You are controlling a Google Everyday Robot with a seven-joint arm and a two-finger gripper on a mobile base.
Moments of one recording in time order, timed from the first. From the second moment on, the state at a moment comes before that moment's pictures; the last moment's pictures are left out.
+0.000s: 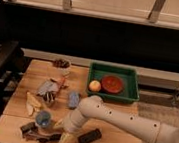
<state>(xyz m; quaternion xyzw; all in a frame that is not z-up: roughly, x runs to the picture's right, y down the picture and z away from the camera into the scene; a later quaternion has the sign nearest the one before) -0.101 0.331 0.743 -0.42 -0.38 -0.06 0.82</state>
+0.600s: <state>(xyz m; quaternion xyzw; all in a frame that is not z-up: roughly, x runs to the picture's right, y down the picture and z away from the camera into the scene) -0.104 0.334 0.748 -0.43 -0.40 -0.04 0.81</state>
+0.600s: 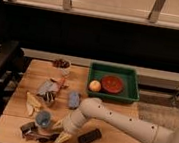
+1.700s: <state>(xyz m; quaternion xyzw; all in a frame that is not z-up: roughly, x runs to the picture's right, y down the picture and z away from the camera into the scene) -0.099 0.318 0.709 -0.39 -0.46 -0.04 0.80</state>
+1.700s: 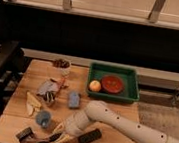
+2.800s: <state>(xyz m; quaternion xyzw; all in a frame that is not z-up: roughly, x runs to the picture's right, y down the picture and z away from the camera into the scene) -0.068 0.211 0.682 -0.30 -0.50 -0.02 0.81</state>
